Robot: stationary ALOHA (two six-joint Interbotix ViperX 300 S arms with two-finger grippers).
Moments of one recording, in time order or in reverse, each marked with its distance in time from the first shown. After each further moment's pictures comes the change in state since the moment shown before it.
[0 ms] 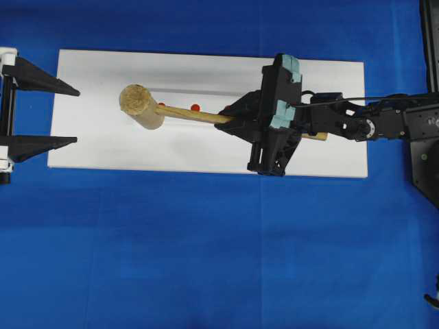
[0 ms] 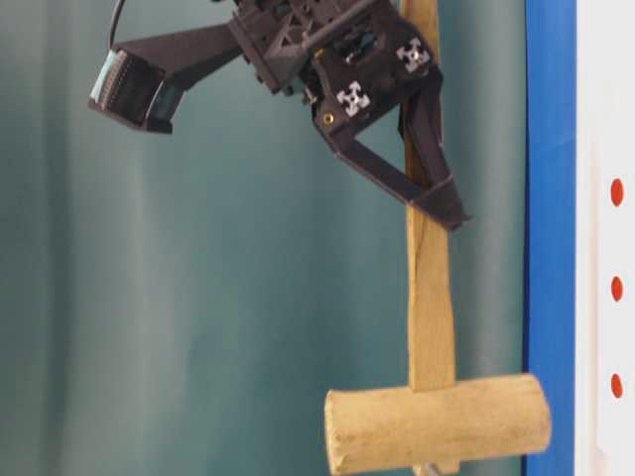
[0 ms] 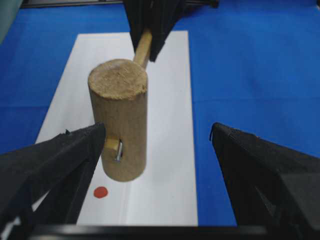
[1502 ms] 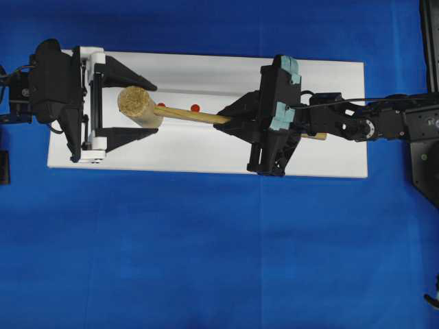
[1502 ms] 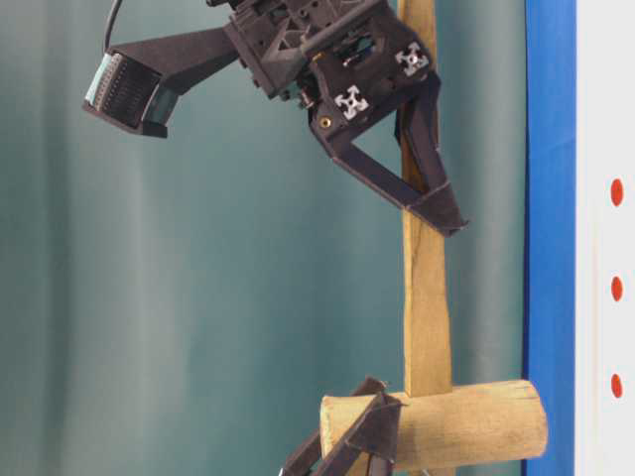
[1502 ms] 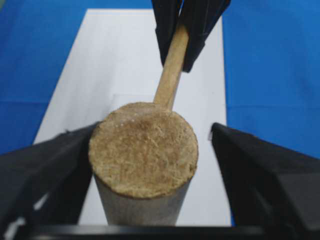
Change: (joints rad) left arm 0.055 0.568 -0.198 0.000 -0.267 -0.002; right arm 0.002 0.002 -0.002 -0.014 0.002 0.000
